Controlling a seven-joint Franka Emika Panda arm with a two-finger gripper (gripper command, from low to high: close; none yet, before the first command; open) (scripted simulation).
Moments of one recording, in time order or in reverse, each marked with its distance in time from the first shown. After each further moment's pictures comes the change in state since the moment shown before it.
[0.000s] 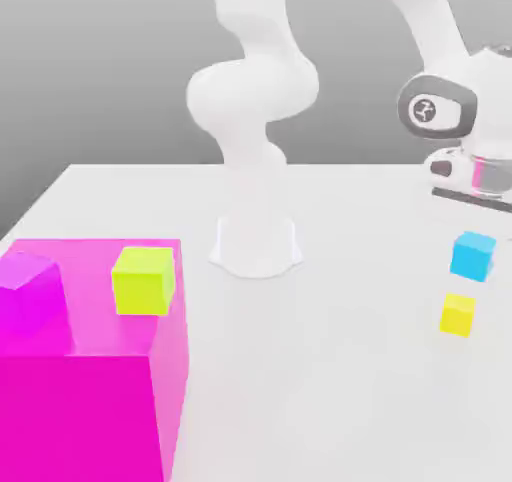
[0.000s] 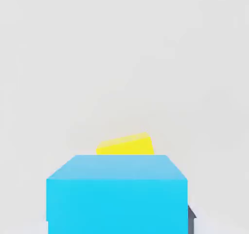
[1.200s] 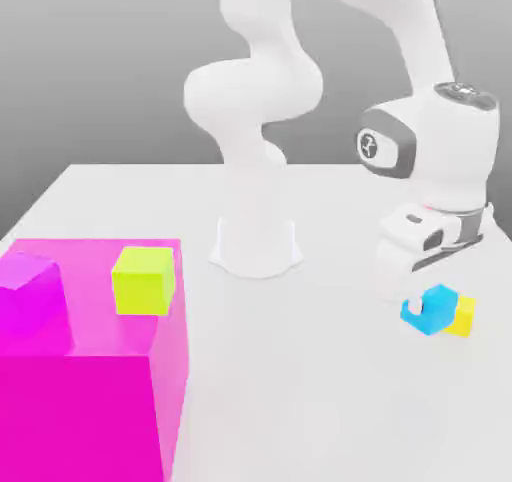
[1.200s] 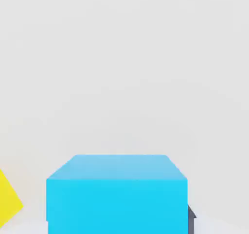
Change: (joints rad) arm -0.128 0.075 -0.186 -0.020 -0.008 0.074 -1.426
